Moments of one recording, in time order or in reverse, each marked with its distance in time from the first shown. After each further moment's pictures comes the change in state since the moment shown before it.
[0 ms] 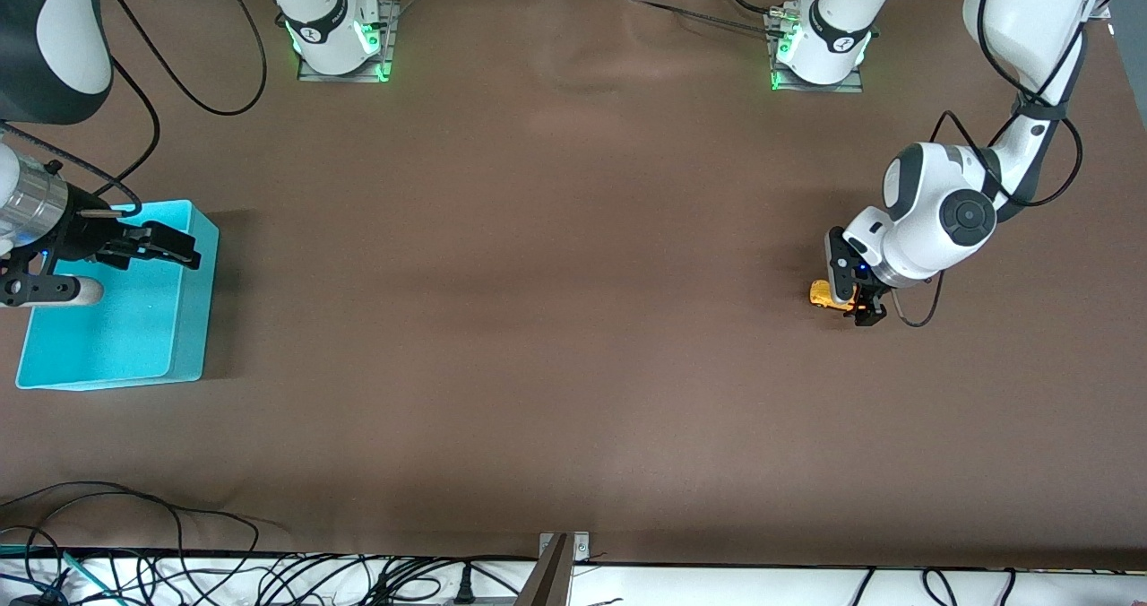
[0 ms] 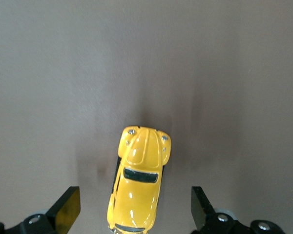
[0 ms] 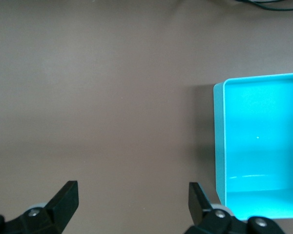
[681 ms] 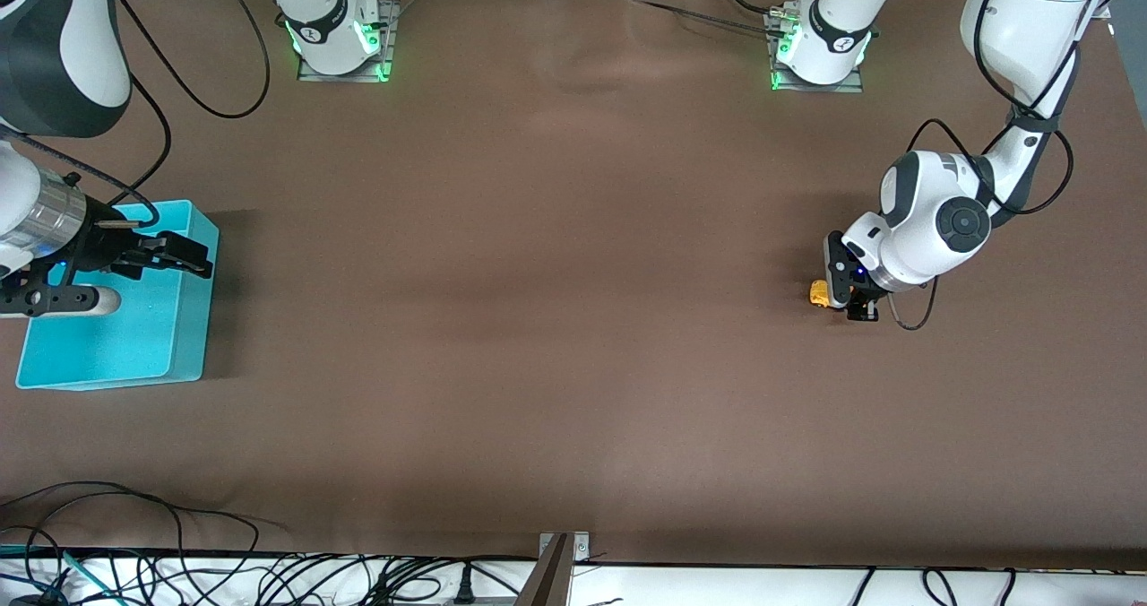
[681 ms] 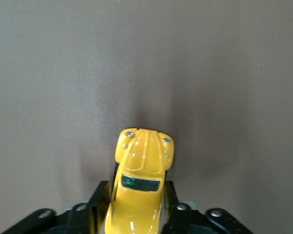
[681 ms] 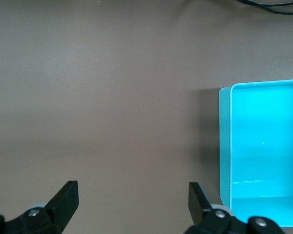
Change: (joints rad) left arm 0.003 0.025 -0.005 0.004 0.000 0.028 0.010; right arm 0.012 0.019 0.003 0.000 0.000 0.014 0.000
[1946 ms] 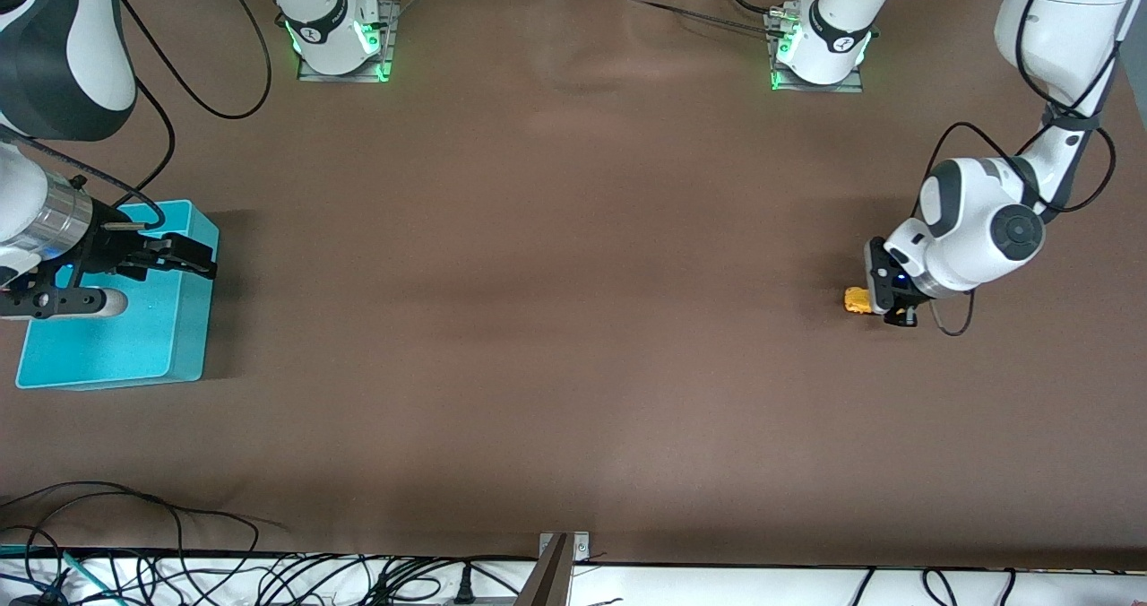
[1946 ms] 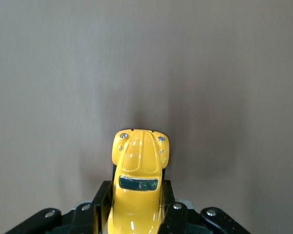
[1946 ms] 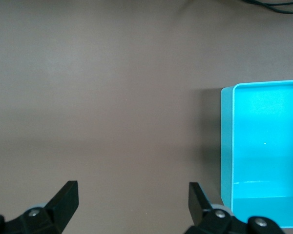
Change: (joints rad) left arm 0.145 0.029 0.007 0.051 0.000 -0.026 0.152; right arm 0.001 0.002 0.003 0.000 0.000 -0.001 -0.001
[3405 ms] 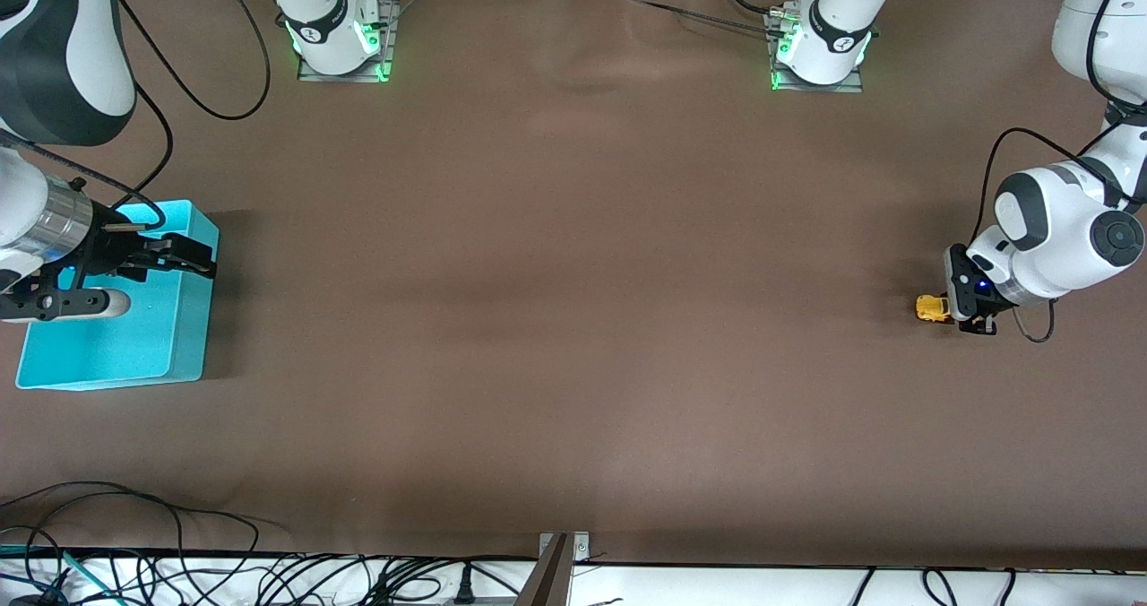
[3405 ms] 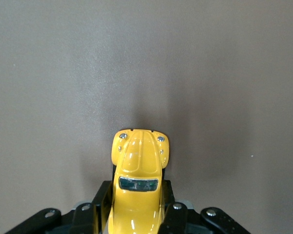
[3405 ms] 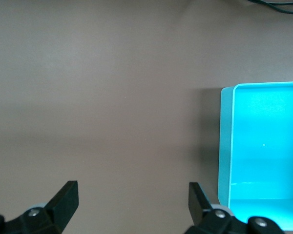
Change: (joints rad) left arm 0.101 0.062 0.073 0.112 0.000 -0.025 0.196; right arm -0.005 0.007 -0.001 -0.001 0.000 -0.004 -0.032
